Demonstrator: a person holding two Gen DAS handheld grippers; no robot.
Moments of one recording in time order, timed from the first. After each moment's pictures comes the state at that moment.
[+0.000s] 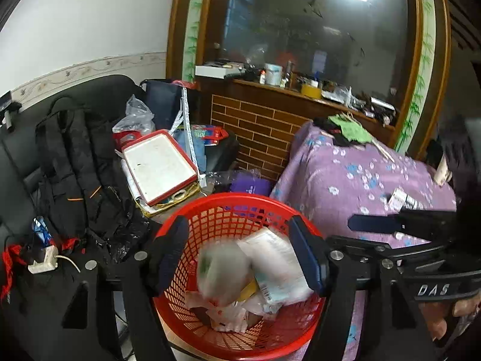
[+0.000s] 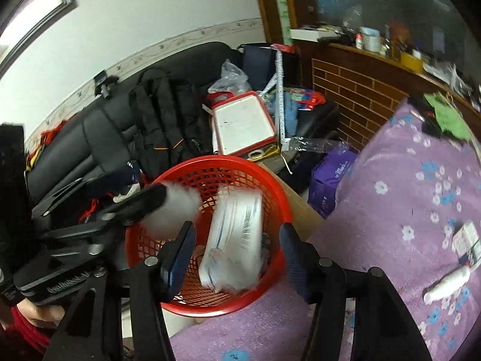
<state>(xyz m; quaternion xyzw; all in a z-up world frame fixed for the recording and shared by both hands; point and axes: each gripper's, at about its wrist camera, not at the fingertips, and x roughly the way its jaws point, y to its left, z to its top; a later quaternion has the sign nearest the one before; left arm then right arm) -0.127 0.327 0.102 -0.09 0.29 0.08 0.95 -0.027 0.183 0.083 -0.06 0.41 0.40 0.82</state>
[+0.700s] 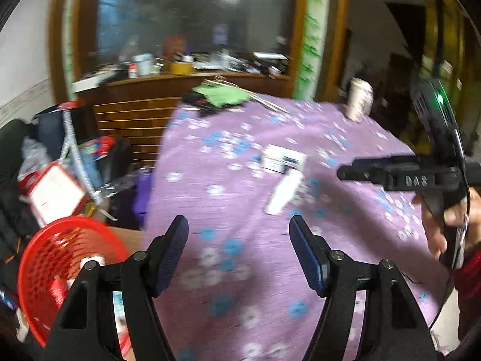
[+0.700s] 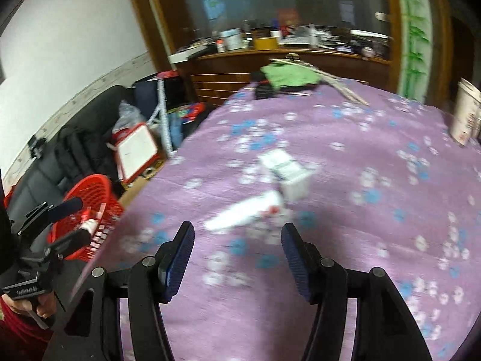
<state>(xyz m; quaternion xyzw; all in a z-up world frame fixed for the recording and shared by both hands) -0.076 0.114 0.103 0.02 0.34 -0.15 0.93 0.000 -0.103 0.093 0.02 0.41 0.21 0.89</state>
